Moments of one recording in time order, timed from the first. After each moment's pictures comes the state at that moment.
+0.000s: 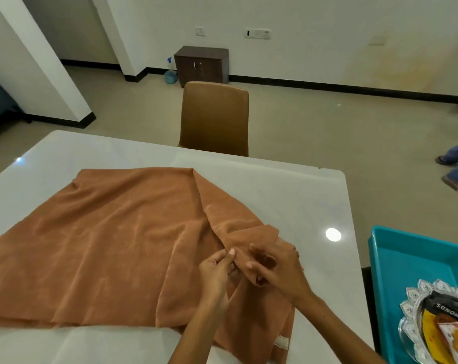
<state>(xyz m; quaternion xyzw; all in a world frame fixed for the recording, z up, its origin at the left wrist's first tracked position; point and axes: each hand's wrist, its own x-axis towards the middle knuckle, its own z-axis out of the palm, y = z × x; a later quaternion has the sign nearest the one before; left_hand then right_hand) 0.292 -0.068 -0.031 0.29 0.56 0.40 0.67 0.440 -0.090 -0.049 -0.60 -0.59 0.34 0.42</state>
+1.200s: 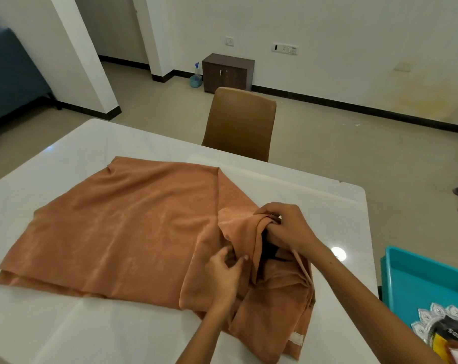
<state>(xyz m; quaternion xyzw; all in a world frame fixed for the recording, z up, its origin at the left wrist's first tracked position) 0.246 -0.079 -0.042 0.49 0.60 0.44 0.45 0.408 -0.021 0.031 -0.60 -0.70 0.26 0.28</state>
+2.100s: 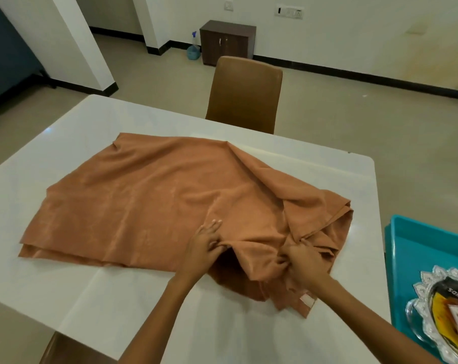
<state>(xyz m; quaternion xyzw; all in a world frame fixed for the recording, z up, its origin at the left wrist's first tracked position) 0.143 -0.068 -0.075 0.76 0.51 0.23 0.34 0.403 -0.123 -0.067 -0.66 -0.74 0.16 0.00</state>
